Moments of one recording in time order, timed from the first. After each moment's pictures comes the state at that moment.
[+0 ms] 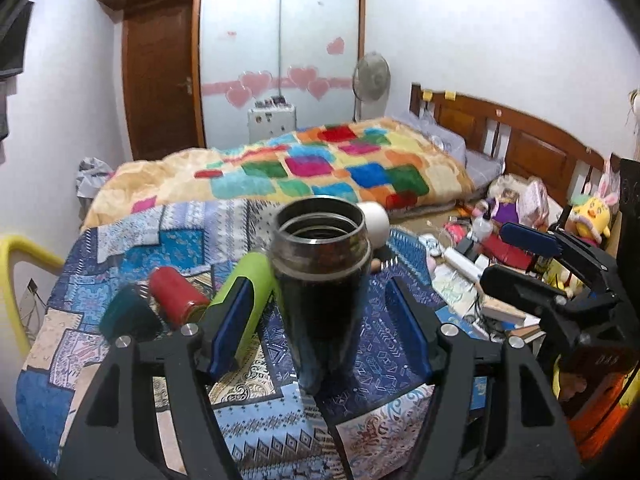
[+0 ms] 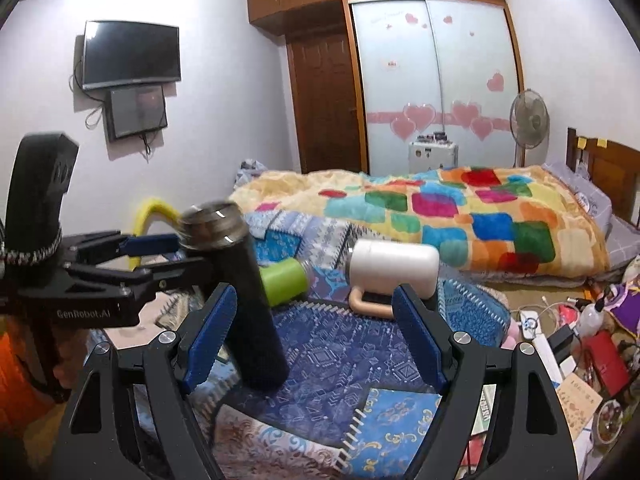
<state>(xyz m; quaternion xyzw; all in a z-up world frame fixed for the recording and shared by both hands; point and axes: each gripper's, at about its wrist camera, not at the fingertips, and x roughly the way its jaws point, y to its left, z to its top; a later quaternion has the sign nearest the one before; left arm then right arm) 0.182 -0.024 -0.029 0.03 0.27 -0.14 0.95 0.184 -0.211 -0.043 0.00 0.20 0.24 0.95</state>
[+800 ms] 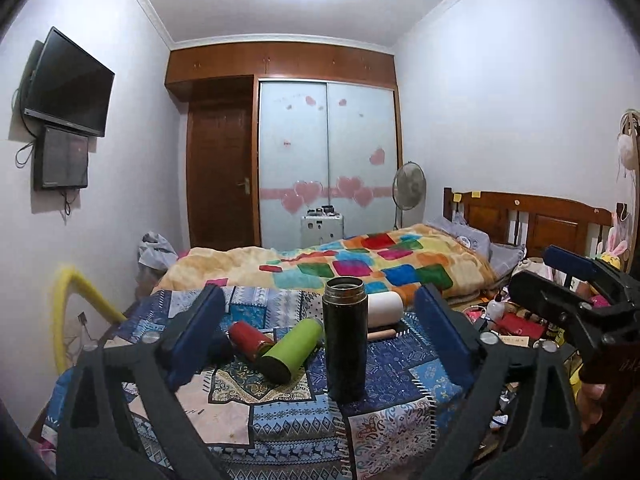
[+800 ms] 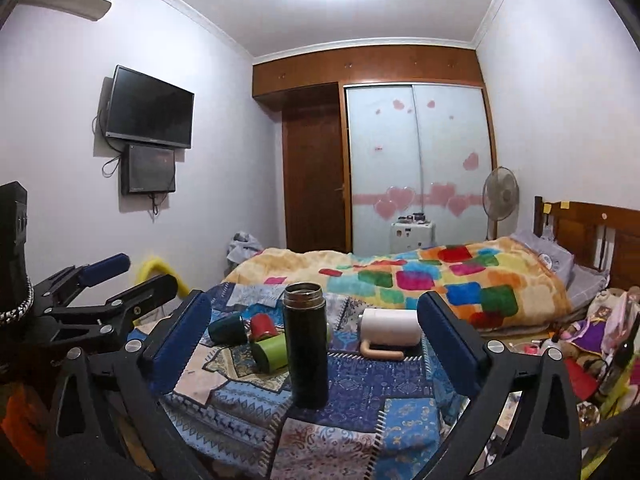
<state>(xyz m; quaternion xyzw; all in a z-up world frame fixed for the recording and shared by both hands) 0.000 0.000 0.021 0.01 0.06 -0.05 1.00 0.052 -0.185 0.003 0.00 0.06 0.19 0.98</state>
